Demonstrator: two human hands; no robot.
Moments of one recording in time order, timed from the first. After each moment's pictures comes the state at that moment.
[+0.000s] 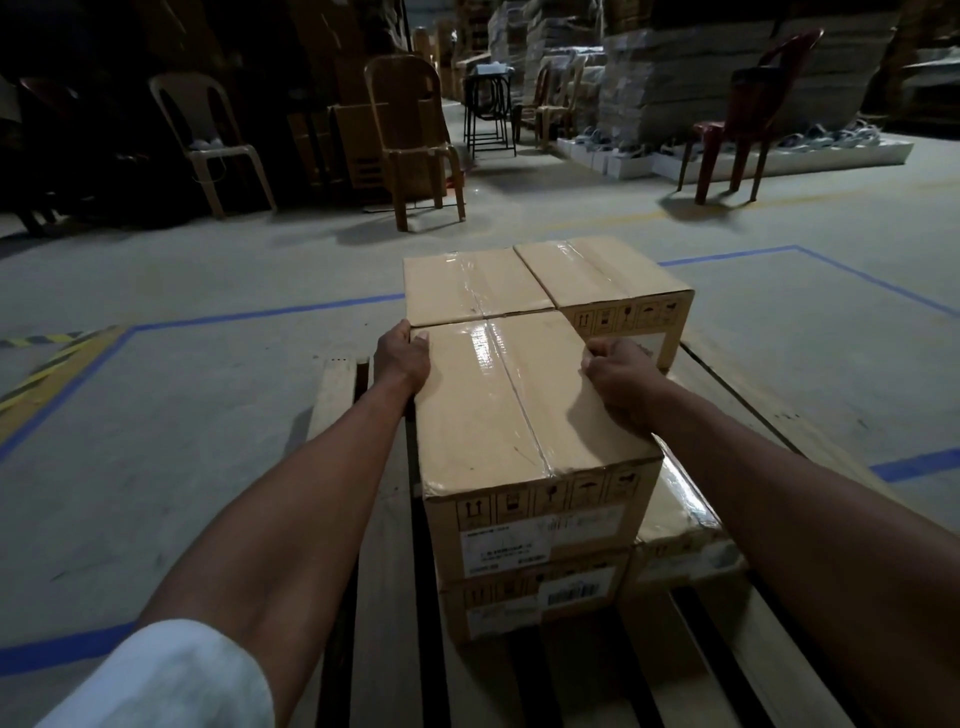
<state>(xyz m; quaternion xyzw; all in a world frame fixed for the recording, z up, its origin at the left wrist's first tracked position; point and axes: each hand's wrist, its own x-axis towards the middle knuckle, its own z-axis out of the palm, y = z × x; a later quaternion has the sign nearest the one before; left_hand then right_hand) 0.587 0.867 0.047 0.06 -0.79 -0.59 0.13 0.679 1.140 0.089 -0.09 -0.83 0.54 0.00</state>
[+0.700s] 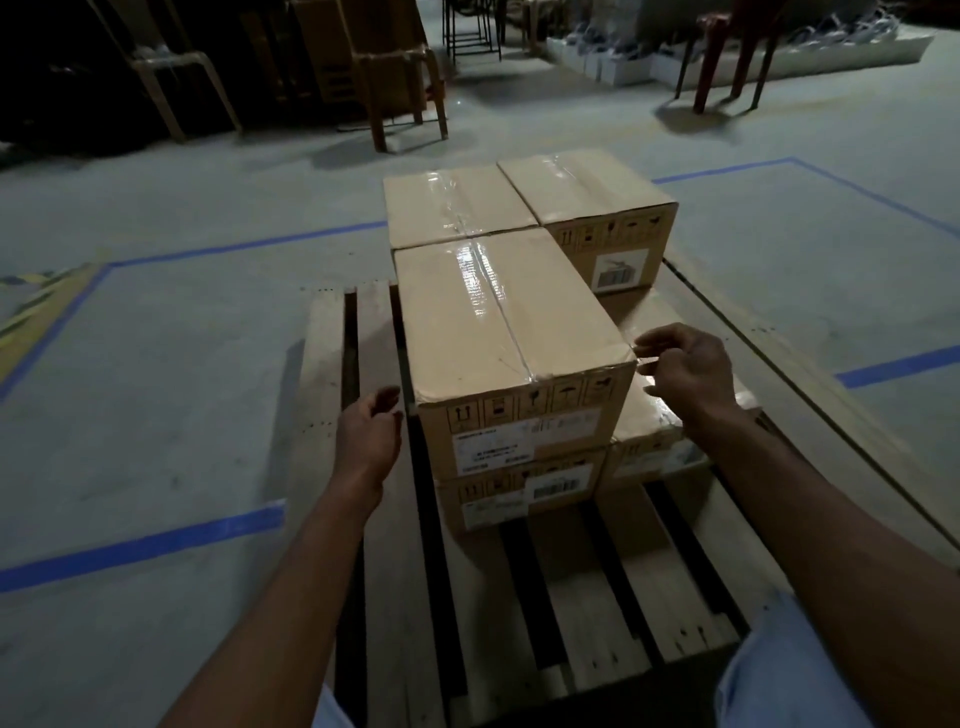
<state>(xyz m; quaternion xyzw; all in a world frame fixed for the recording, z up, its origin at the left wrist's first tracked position) 0.792 0.852 -0.011 0.20 -0.74 -0.64 0.02 0.787 1.194 0.040 -0.18 -0.81 0.55 0.12</state>
